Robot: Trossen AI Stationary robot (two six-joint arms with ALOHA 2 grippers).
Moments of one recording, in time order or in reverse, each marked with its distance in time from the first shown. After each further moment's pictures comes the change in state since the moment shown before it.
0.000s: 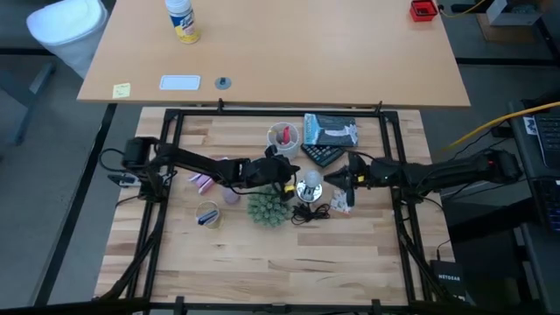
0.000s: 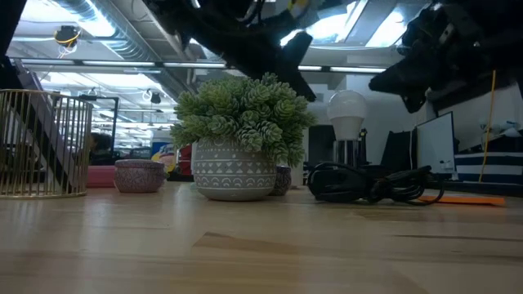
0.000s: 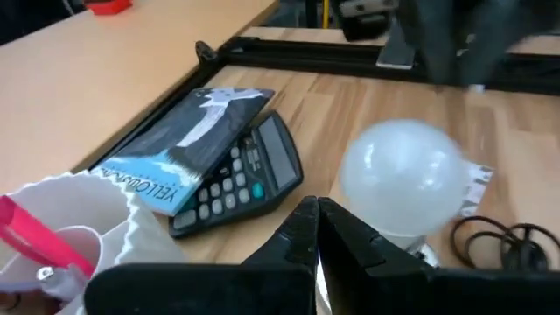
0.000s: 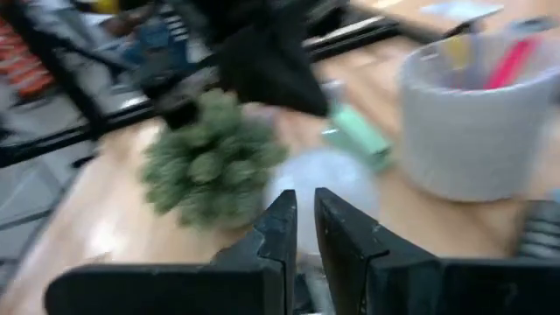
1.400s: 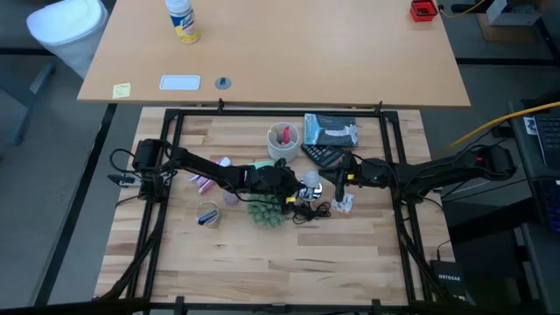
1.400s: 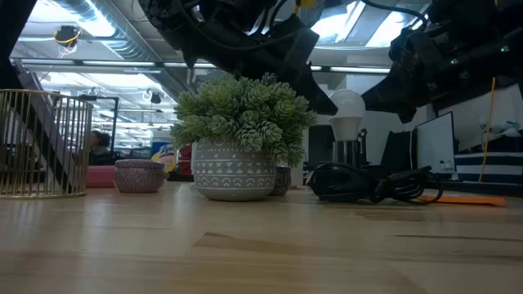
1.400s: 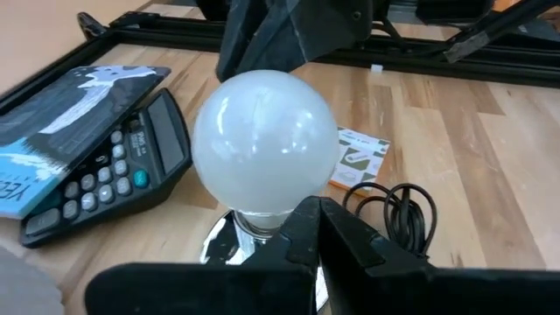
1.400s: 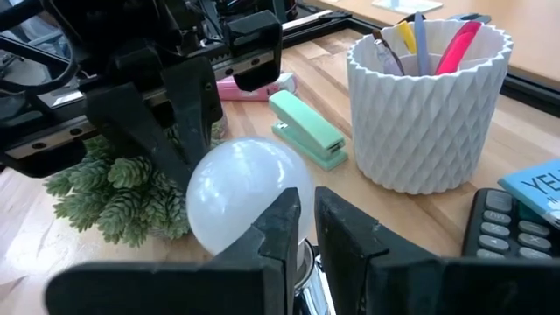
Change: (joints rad) left arm 0.002 0.101 -0.001 0.108 0.196 -0.034; right arm -0.002 0.225 0.000 0.158 0.090 -0.006
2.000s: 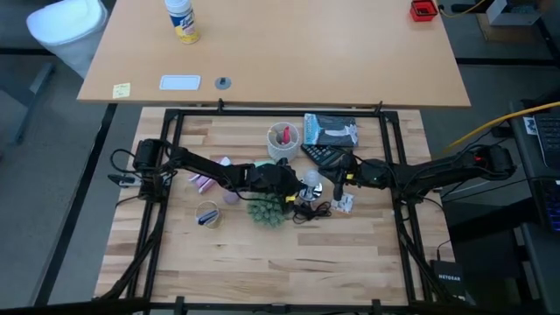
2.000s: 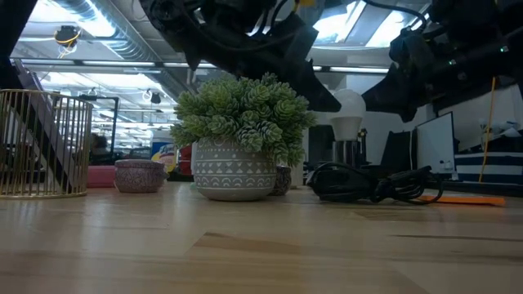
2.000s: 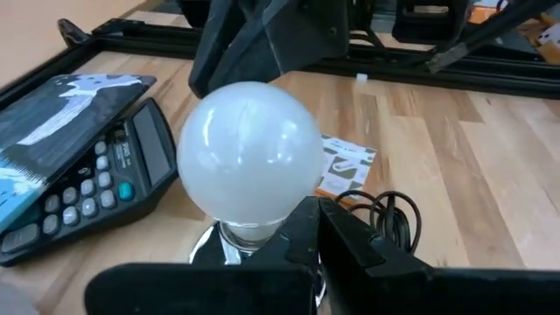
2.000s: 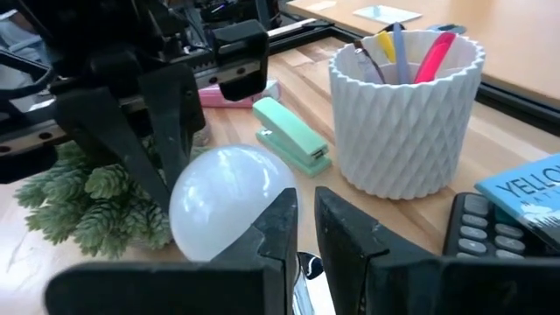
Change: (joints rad) left arm 0.001 0.001 0.000 0.024 0.068 0.000; right arm 0.001 0.002 -0.001 0.023 0.067 -0.008
